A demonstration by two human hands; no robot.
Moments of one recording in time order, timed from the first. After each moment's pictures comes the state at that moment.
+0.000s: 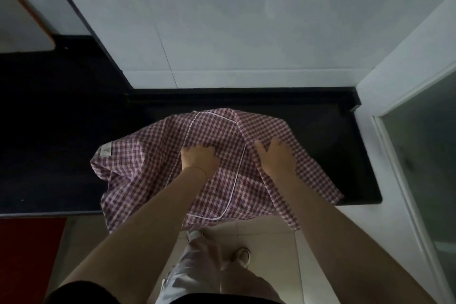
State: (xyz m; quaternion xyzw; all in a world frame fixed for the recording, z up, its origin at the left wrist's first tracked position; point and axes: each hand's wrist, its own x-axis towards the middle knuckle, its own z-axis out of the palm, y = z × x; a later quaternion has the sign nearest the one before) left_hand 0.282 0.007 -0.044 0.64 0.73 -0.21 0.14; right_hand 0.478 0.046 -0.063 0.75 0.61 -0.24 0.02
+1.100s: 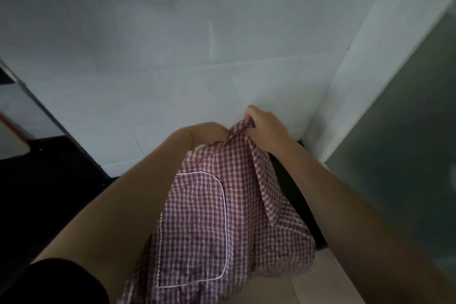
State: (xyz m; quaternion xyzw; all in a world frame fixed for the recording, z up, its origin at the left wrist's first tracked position) left_hand 0.327 0.168 0.189 0.71 0.54 0.04 0.46; right_hand 0.508 0.149 0.183 0.59 0.77 -0.15 -0.21
